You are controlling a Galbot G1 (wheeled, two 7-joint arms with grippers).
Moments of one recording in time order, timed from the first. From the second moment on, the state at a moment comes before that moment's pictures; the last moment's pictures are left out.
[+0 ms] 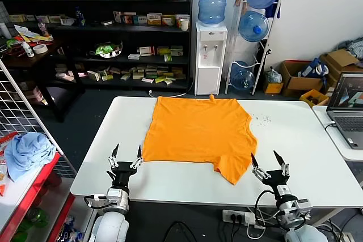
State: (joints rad) left arm 1.29 -1.43 -0.42 -1.66 0.06 -0.13 -0.14; right arm -1.44 1.26 0.64 1.78 0.26 0.08 -0.12
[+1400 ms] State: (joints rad) left arm 1.15 -1.35 -0.30 -1.55 -0.08 0.14 -0.16; right arm -1.26 1.31 0.50 1.63 0.27 -0.27 -0.04
